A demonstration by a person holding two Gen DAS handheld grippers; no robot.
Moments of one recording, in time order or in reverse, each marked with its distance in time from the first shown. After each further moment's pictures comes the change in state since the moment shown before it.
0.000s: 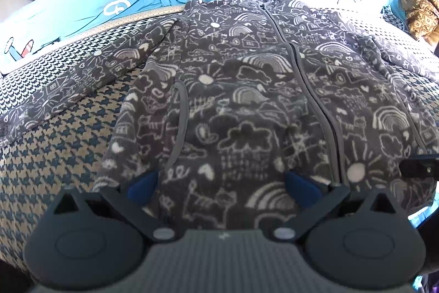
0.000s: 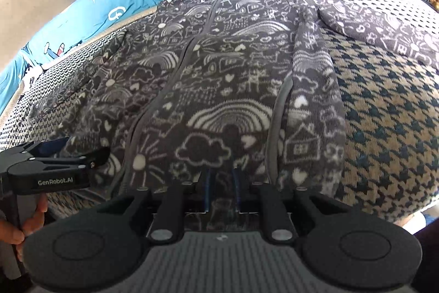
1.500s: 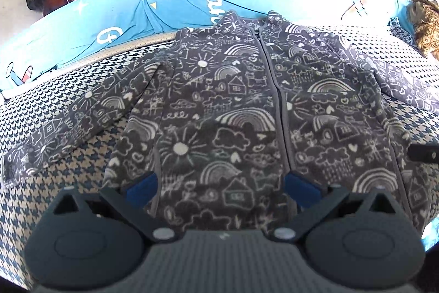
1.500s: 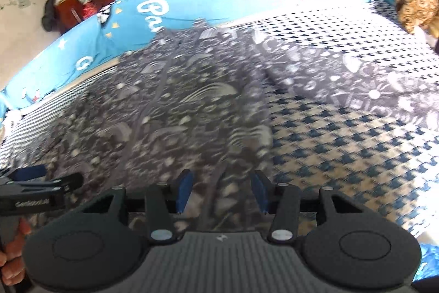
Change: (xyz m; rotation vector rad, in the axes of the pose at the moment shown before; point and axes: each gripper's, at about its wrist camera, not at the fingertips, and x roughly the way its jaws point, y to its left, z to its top) left arm 0.003 -0.038 0.075 0.002 -0.003 0.052; right arm -0.020 -0.054 0.063 0.073 -0.122 -0.099
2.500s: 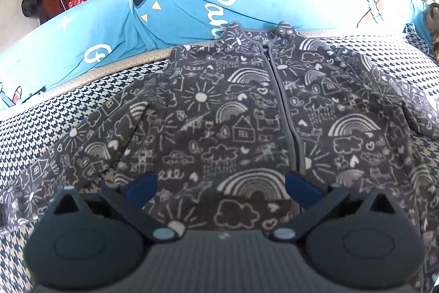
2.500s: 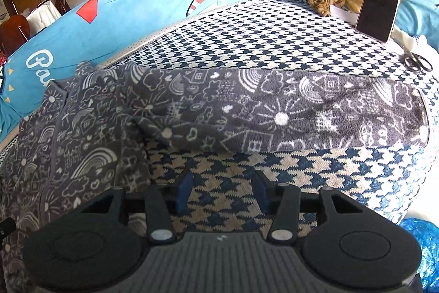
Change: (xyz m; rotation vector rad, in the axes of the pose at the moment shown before) left arm 0.054 -0.001 0.066 0.011 0.007 0.024; right arm 0.034 -0.078 0.057 0.261 -0.016 -0.294
